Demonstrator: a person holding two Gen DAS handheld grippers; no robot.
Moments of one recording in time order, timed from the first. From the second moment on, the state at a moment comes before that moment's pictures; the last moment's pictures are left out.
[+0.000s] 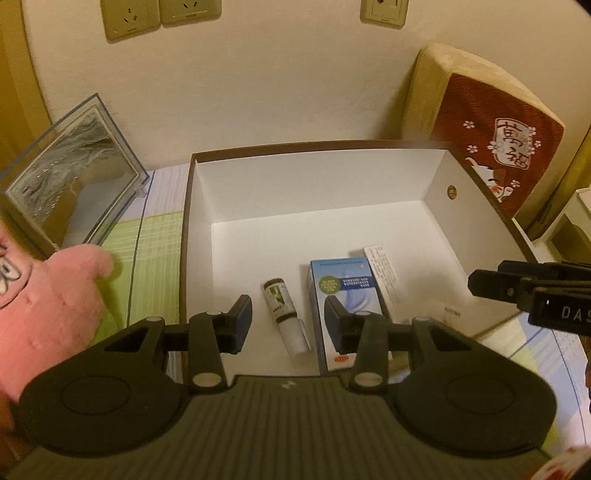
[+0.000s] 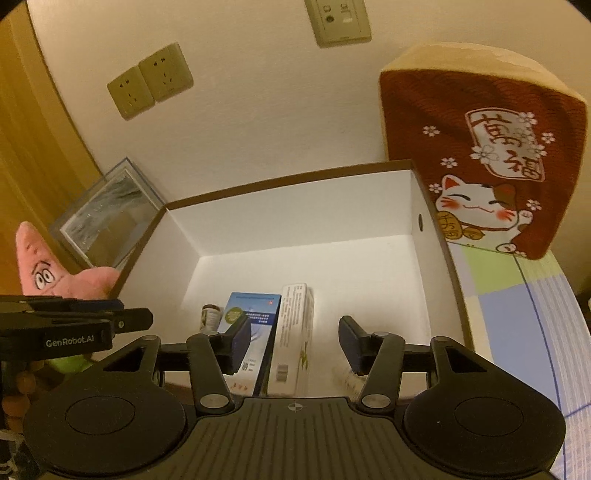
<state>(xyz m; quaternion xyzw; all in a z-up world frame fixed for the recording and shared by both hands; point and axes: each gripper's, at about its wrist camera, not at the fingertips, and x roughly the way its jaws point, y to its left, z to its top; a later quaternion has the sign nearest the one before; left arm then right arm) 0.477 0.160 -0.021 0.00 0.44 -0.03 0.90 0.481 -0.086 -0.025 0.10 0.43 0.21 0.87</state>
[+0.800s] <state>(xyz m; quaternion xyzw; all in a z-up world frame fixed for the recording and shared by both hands) 0.345 0.149 0.008 -0.03 0.42 -0.04 0.90 0.365 -0.123 0.017 0.13 0.41 0.22 0.87</state>
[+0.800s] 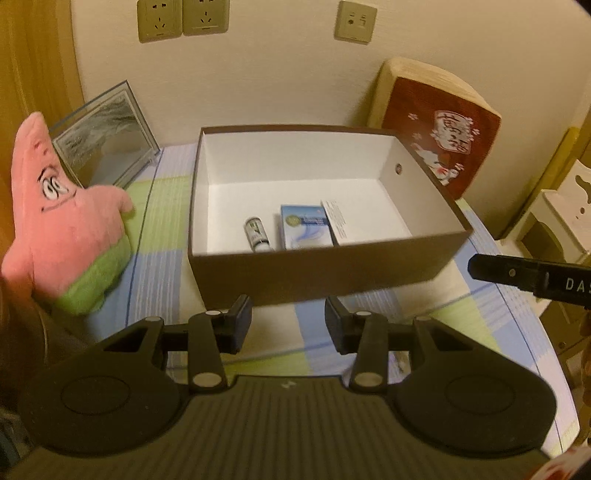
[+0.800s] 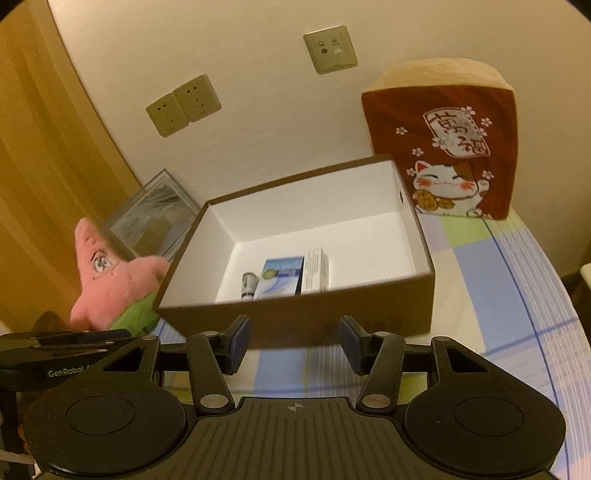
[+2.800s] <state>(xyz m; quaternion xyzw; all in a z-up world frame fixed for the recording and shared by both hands) 0.239 0.048 -0.107 -0.09 0.53 0.07 0.84 0.314 -0.204 -0.088 0.04 0.50 0.28 0.82</state>
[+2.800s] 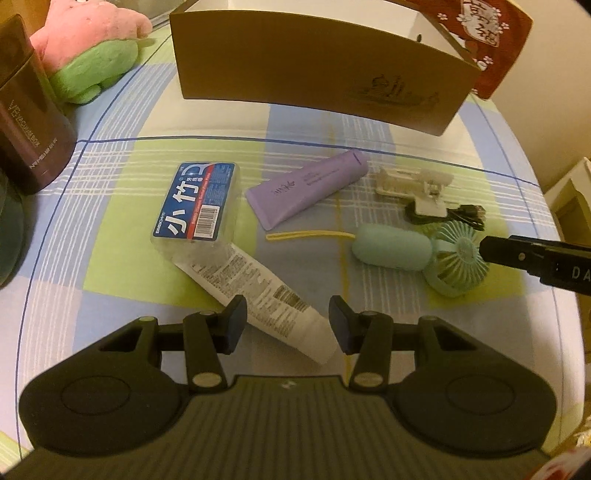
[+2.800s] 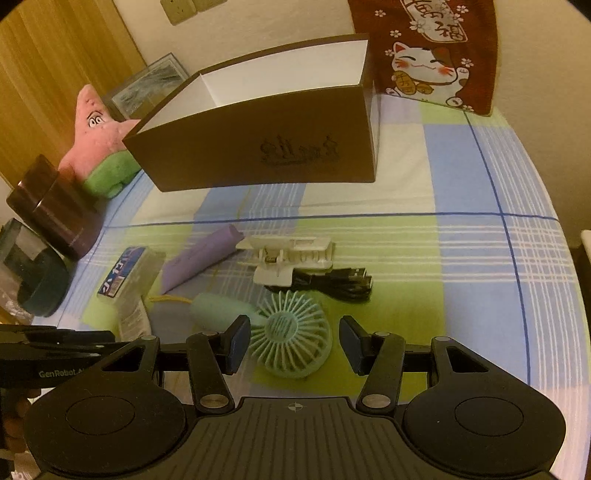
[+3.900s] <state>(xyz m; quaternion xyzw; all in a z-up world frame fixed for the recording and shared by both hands) 0.201 0.083 -0.128 -0.06 0.54 0.14 0.83 0.289 -0.143 -0.105 -0.05 0.51 0.40 0.76</state>
